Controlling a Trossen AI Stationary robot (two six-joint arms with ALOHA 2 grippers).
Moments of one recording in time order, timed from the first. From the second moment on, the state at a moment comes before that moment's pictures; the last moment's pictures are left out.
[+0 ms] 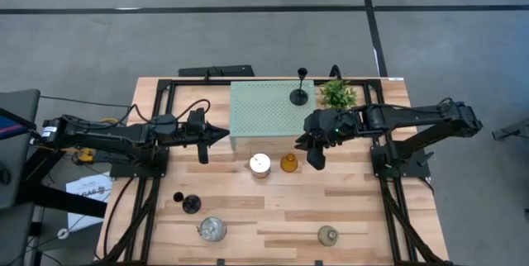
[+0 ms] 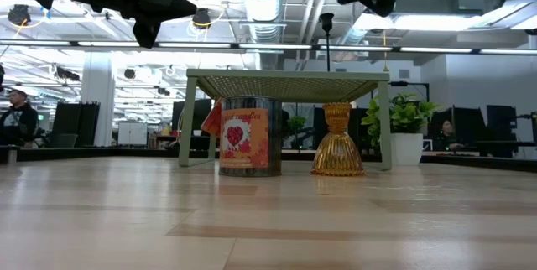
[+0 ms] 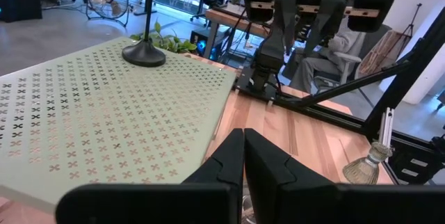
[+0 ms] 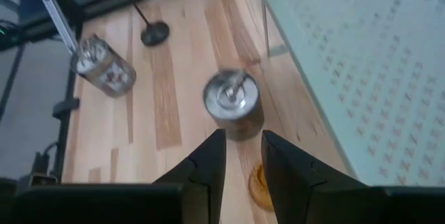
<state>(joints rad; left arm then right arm) -0.01 0.62 0.40 0.26 -0.16 -0.24 0.08 1.25 1.14 -0.58 0.05 0.35</state>
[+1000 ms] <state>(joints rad) -0.01 0.62 0.40 0.26 -0.16 -0.24 0.22 1.25 1.27 -0.84 0.18 0.41</state>
